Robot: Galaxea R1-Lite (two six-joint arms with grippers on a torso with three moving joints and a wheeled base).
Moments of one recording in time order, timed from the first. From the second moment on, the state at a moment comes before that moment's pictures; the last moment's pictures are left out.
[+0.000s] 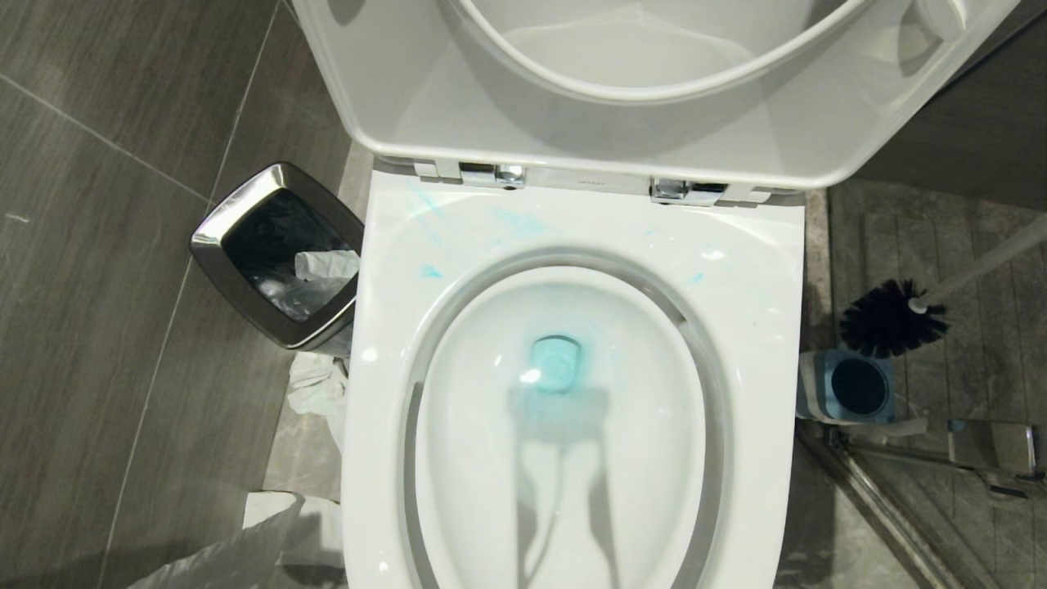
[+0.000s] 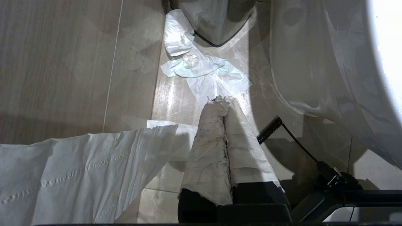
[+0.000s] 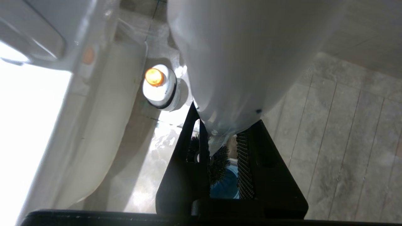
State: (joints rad) left arm 0.01 0.00 0.00 -0.01 0.01 -0.01; right arm -0.31 1.15 -0.99 -0.19 0.32 -0.09
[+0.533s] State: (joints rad) left arm 0.01 0.00 0.00 -0.01 0.01 -0.01; right arm -0.30 1.14 -1.21 0.06 0.32 -0.16
